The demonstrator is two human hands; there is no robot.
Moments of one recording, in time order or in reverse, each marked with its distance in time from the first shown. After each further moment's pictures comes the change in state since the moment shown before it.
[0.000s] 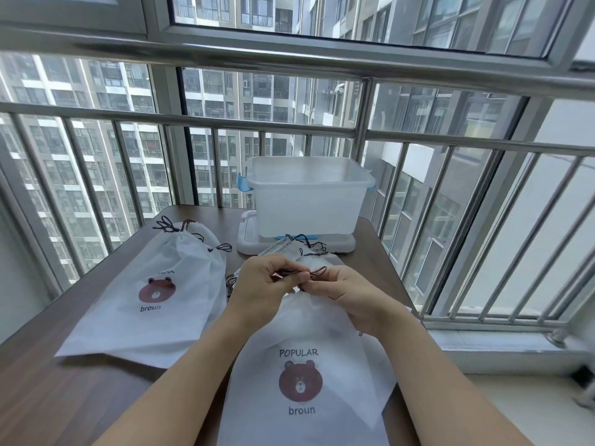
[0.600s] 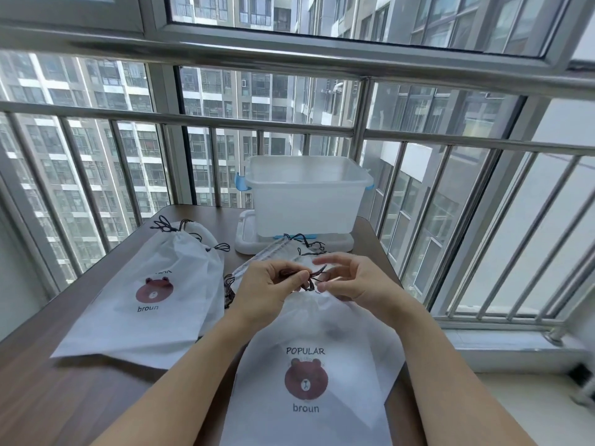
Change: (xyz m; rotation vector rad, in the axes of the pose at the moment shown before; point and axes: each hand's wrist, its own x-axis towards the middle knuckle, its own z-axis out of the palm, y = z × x) left_hand -0.002 -0.003 0.008 -0.164 -0.051 -0.137; right_hand -0.012 -0.014 -0.022 -0.222 0.153 -0.042
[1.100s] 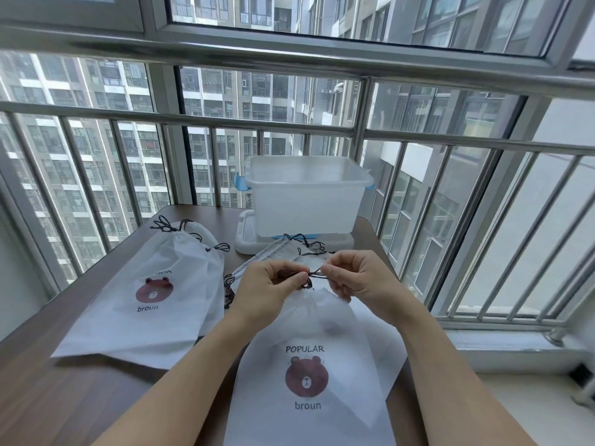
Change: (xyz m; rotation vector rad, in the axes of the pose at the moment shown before) left_hand 0.002 -0.003 0.001 0.019 0.061 -0.032; right_hand 0.003 0.000 -0.001 0.082 0.045 -0.171
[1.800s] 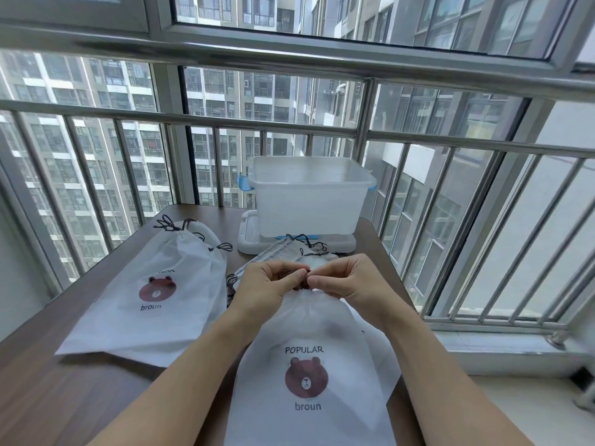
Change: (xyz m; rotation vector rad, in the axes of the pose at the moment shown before) left_hand -0.003 0.005 -0.004 -0.159 0.008 -0.136; right_hand 0.000 0.001 0.018 0.026 -0.023 0.001
